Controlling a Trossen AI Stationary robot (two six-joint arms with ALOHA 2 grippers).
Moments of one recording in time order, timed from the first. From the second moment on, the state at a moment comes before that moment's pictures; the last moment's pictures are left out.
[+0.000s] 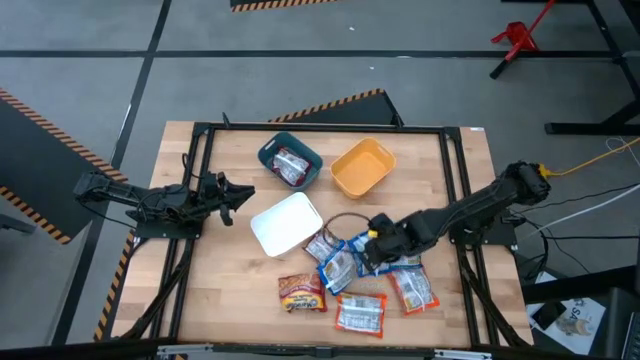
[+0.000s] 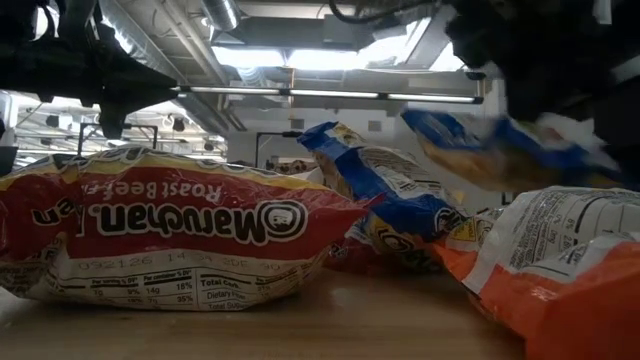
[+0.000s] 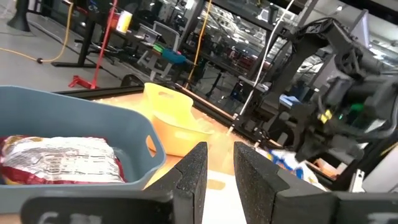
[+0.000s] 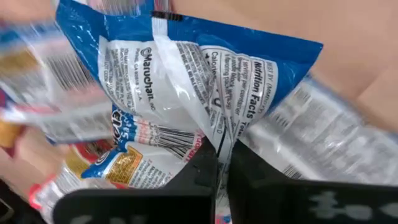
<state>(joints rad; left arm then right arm) -0.19 0.18 0.01 0.22 -0.54 -0.46 0.39 1.57 1.16 -0.89 0.12 1.33</state>
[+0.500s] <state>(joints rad) -0.19 0.18 0.01 0.22 -0.63 -0.46 0.01 1.47 1.21 -0.89 0.29 1.33</state>
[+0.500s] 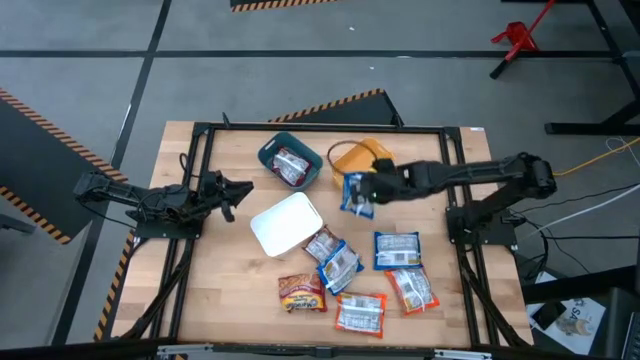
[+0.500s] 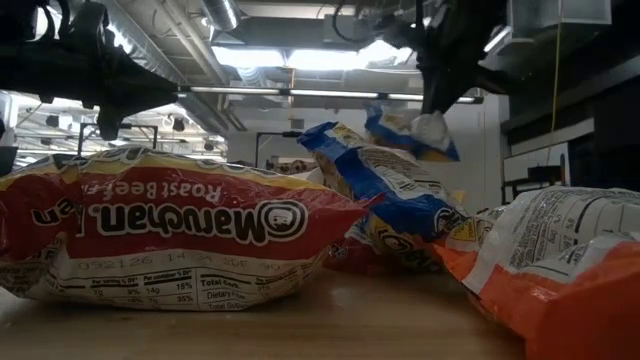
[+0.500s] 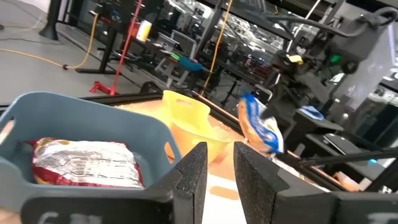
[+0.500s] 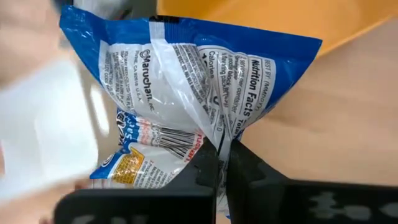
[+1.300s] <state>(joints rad) -0.19 0.18 0.01 0.22 -0.75 -0.46 -0.24 1.47 1.04 -0.72 0.47 1.78</state>
